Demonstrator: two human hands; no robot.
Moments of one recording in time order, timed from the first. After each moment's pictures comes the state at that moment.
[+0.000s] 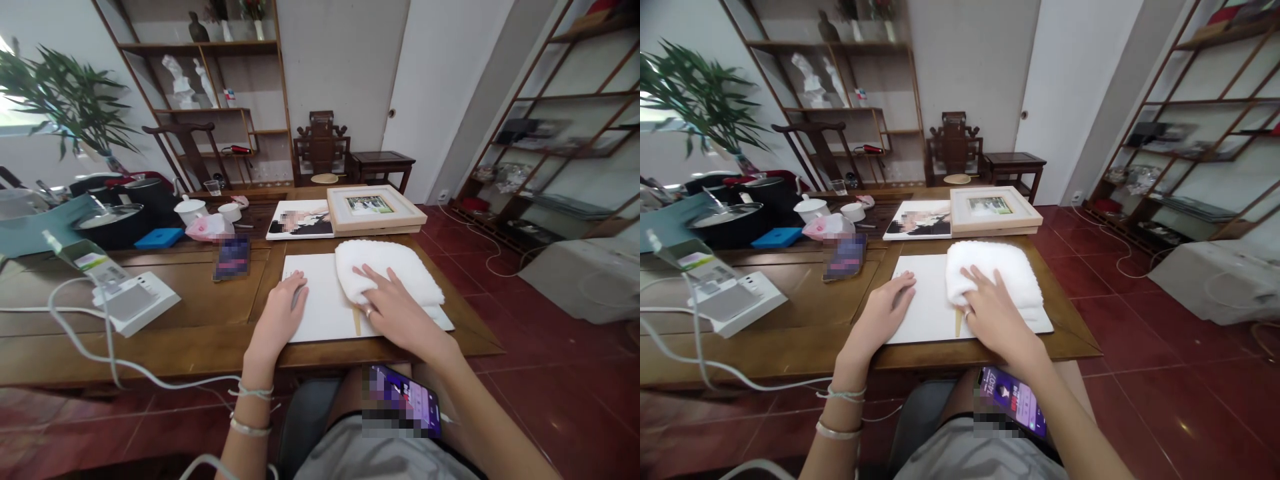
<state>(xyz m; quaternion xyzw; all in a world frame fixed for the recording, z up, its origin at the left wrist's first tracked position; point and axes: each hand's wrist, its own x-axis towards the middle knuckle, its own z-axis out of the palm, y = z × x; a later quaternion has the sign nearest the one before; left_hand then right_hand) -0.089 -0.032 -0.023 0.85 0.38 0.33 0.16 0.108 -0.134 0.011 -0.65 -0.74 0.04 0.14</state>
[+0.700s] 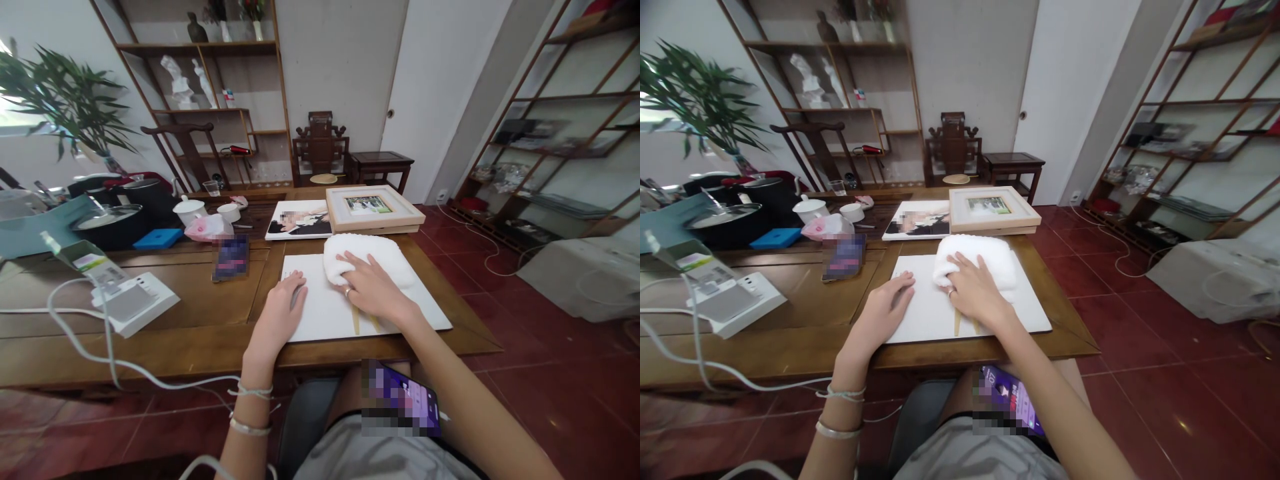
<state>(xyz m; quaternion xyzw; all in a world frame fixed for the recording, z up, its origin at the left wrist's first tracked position) -0.088 -0.032 -0.022 0.85 0.39 0.32 0.16 0.102 -0.090 0.019 -0.65 -0.75 0.05 0.11</state>
